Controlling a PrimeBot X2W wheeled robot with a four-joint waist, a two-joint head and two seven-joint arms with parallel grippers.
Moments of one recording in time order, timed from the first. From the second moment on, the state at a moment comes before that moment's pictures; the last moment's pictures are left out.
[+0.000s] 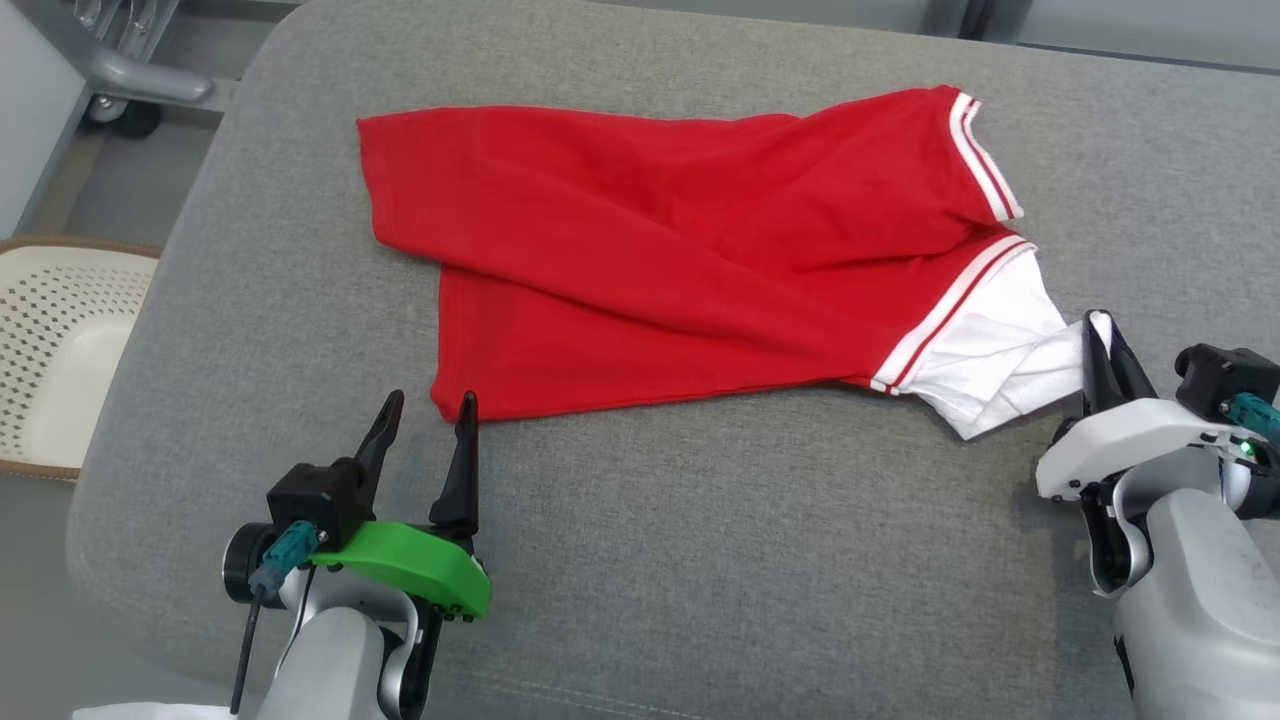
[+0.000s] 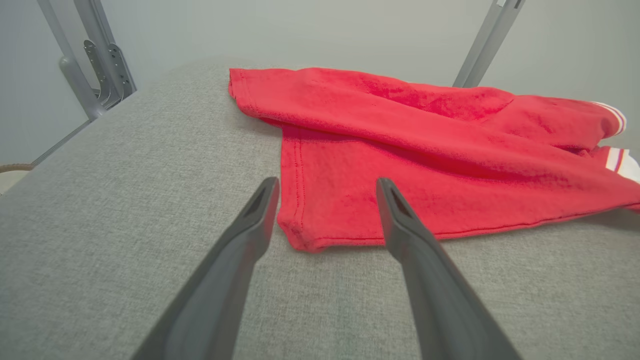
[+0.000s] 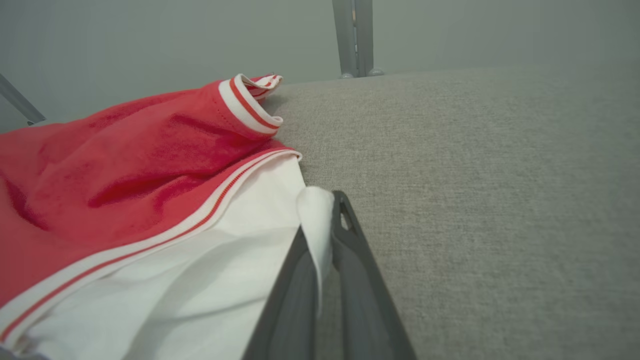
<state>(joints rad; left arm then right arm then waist) -0.28 0.05 -0.20 0.46 -0.31 -0.12 -0.26 -0.47 -0.14 -0.15 0.70 0.18 0.13 -0.26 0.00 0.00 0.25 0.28</state>
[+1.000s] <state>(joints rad) -0.18 0.05 -0.17 0.57 -0.30 -0.12 -0.26 -0.16 -0.07 -0.36 0.54 0.21 0.13 -0.26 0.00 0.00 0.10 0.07</state>
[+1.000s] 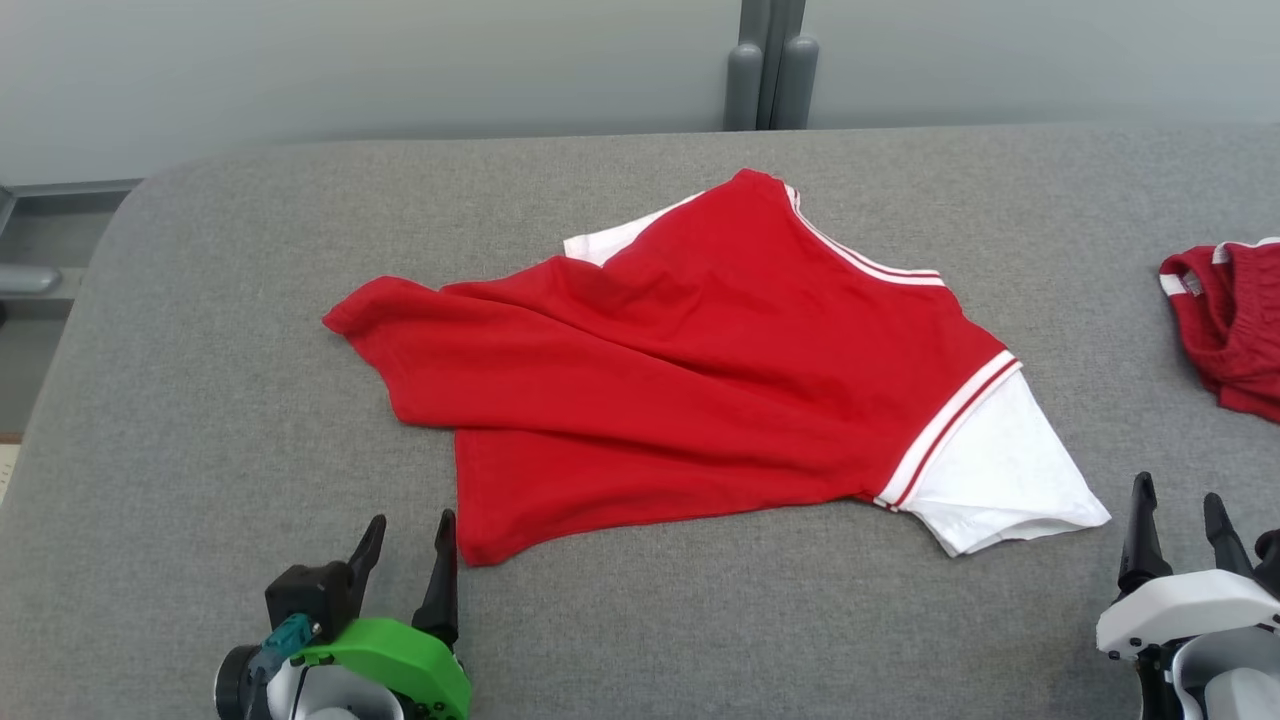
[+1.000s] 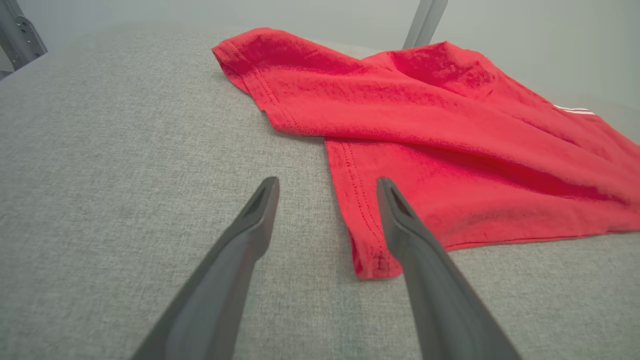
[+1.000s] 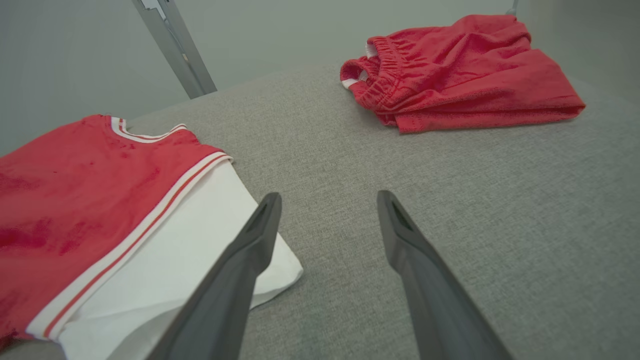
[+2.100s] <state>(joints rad) -0.06 0.05 -0.12 0.54 -0.32 -0.09 -0.26 -0.11 -0.05 -0.23 0.41 0.21 0.13 -0.26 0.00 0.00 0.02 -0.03</state>
